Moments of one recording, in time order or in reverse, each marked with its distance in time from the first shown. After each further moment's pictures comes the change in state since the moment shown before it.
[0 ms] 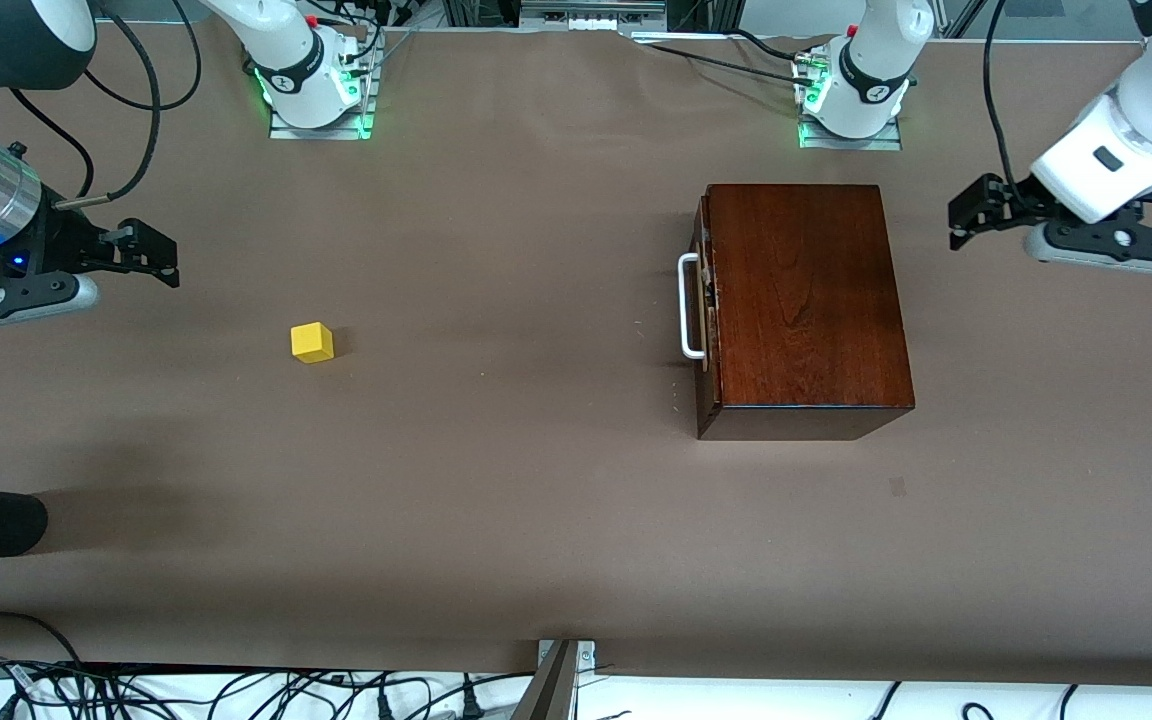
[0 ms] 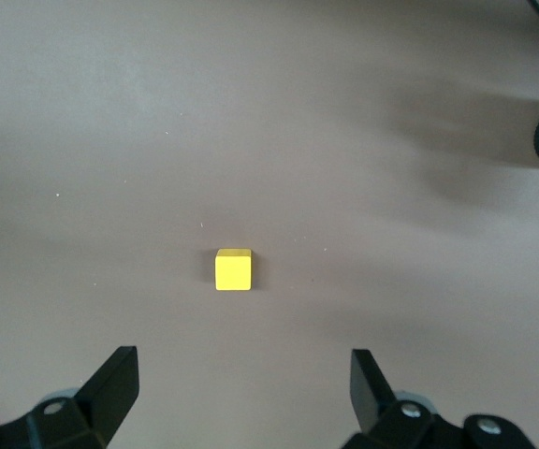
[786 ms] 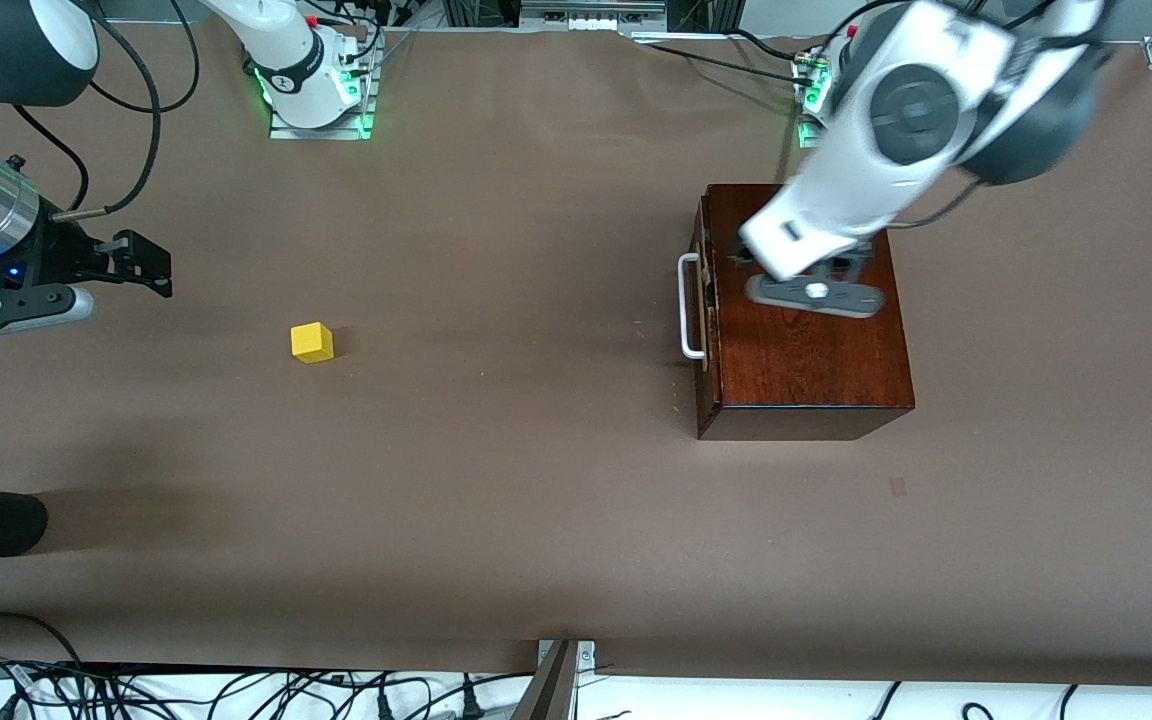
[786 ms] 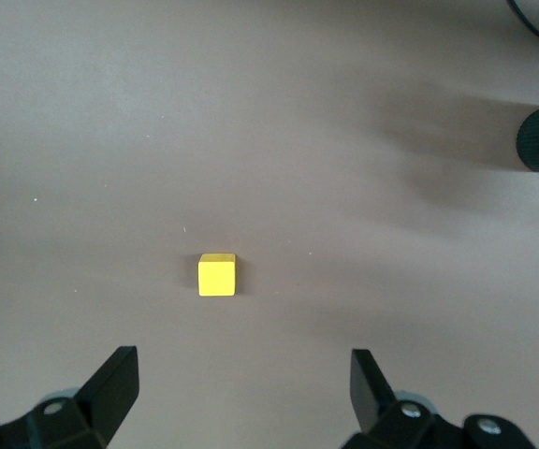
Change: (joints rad) left arm -0.121 0.270 -0.278 0.023 -0.001 0.158 -0.434; right arm -0.006 0.017 -0.003 0.000 -0.027 0.017 -0.003
